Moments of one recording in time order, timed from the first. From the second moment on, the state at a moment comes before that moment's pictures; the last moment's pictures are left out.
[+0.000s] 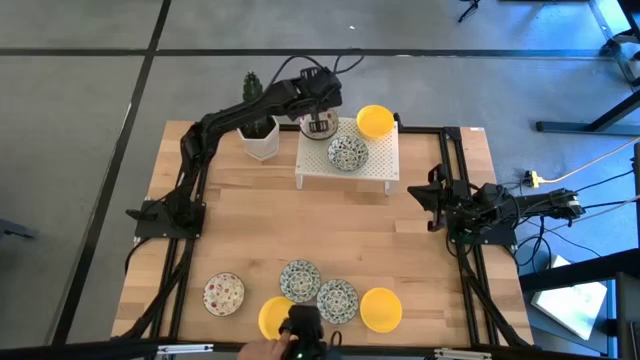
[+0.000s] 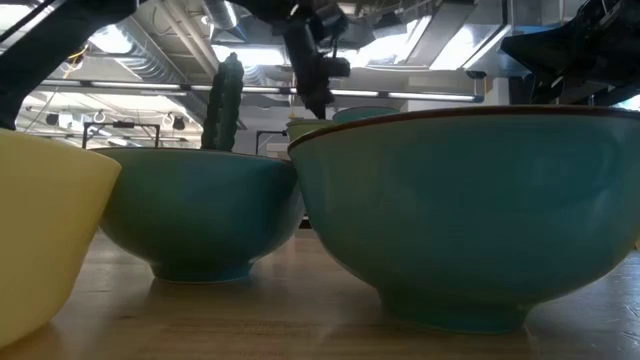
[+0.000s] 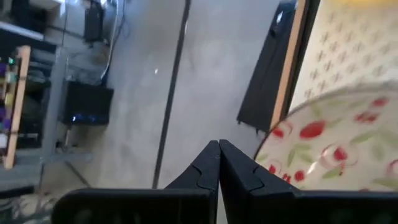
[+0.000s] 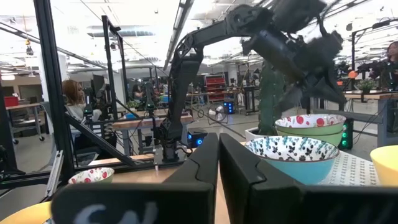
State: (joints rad) left arm 0.52 2.08 2.12 -0.87 -0.48 0.57; right arm 0.12 0.12 0.01 0.39 0.31 0.00
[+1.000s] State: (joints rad) left arm 0.52 2.08 2.09 -0.86 -0.35 0.54; right arm 0.12 0.12 0.01 0.40 0.31 0.00
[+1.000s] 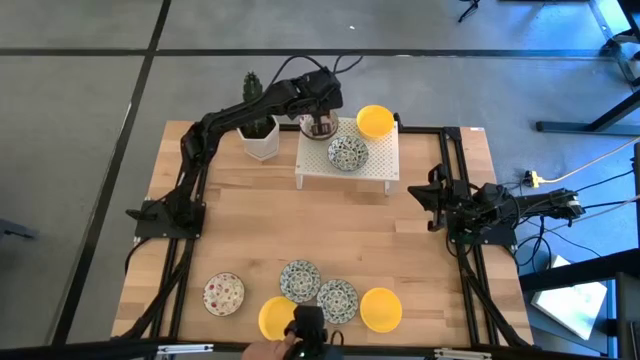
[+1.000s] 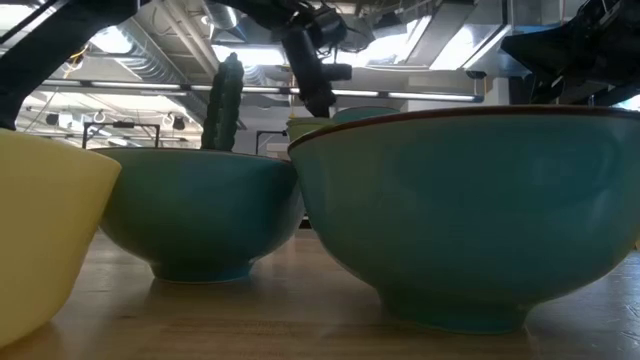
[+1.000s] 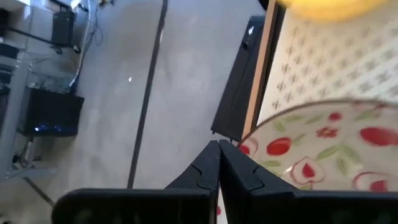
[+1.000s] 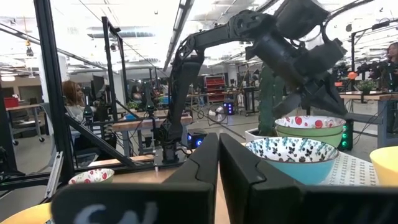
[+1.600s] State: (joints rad) left arm 0.18 1.56 2.15 -1.24 0.05 0.37; right arm 0.12 0.12 0.01 0.43 0.19 -0.03
